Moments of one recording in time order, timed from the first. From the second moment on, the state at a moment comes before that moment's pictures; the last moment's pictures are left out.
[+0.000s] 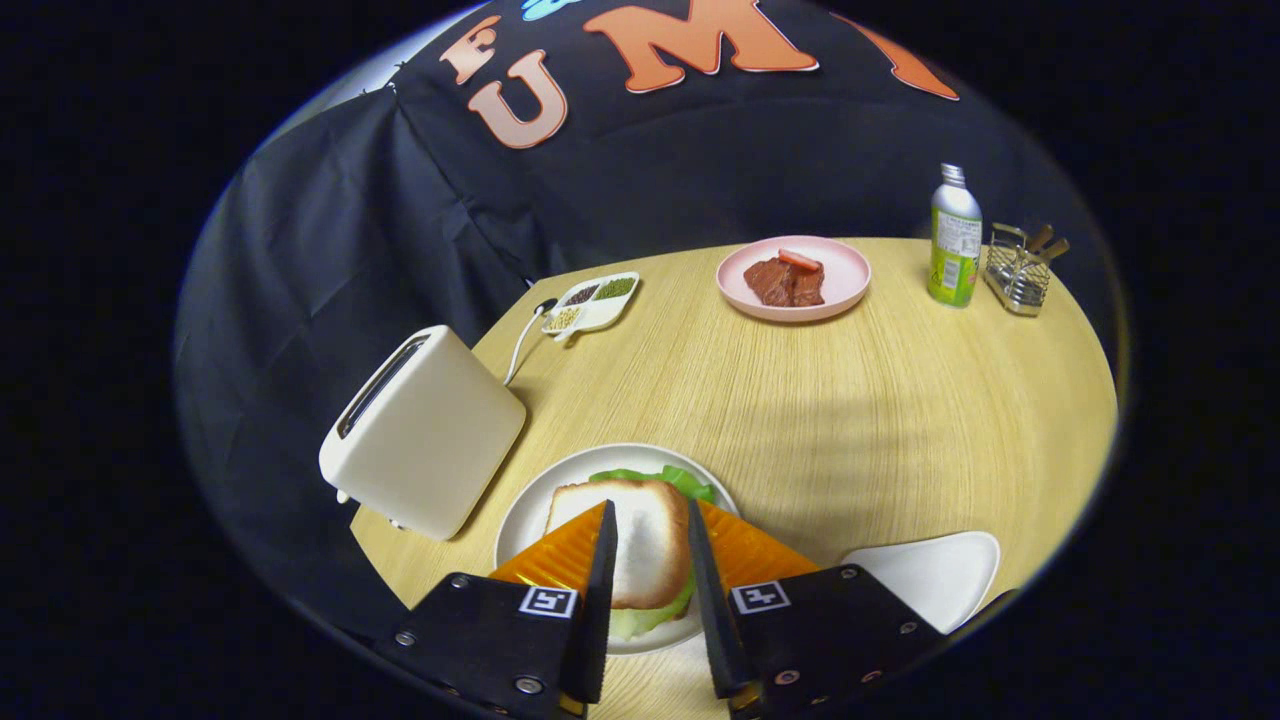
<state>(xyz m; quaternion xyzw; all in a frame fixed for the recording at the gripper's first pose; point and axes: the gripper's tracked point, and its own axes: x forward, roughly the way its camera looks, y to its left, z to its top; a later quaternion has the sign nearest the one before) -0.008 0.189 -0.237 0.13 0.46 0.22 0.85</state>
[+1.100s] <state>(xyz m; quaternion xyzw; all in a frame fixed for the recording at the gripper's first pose) 0.041 0.090 -0.032 0.06 0.06 0.07 0.99</state>
